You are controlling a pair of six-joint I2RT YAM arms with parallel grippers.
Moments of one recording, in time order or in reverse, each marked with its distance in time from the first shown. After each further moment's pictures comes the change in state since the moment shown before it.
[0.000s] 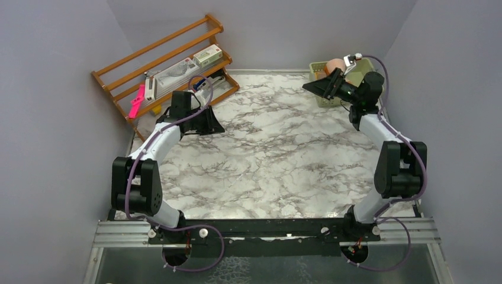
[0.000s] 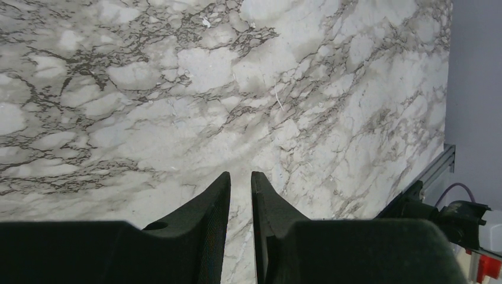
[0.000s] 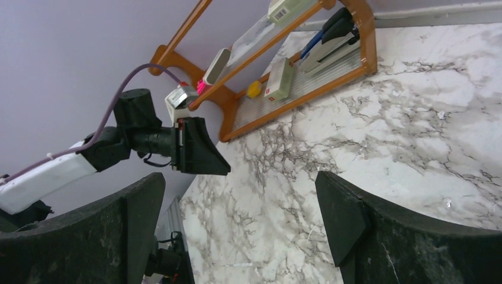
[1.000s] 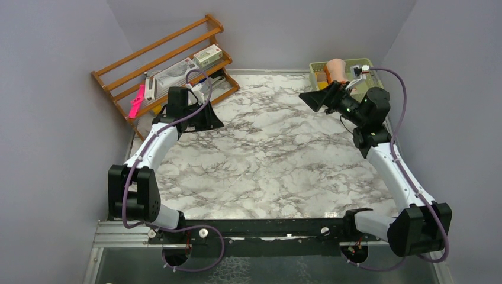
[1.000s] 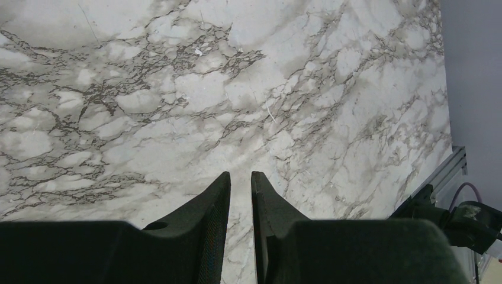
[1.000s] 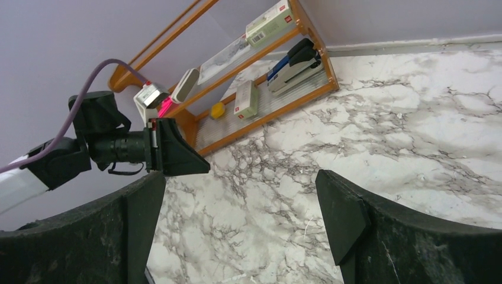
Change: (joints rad) left arm 0.000 -0.067 0.030 -0.001 -0.018 0.048; right arm 0.154 -0.536 -0.190 -0.392 0.419 -0.247
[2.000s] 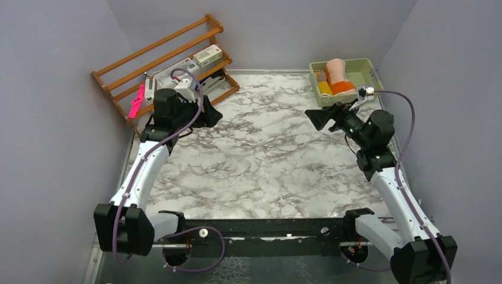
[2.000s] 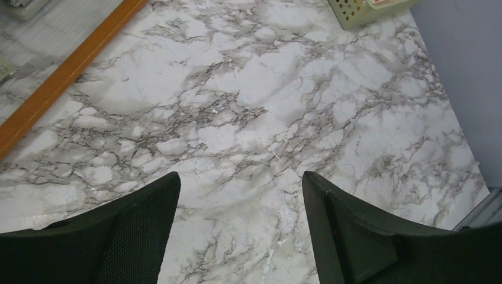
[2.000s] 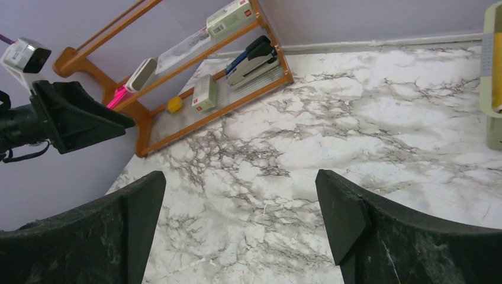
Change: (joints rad) left arm 0.000 -0.266 -0.068 0.098 -0.118 0.018; right arm 0.001 -0.243 -0.197 -0.064 0.129 -0.149
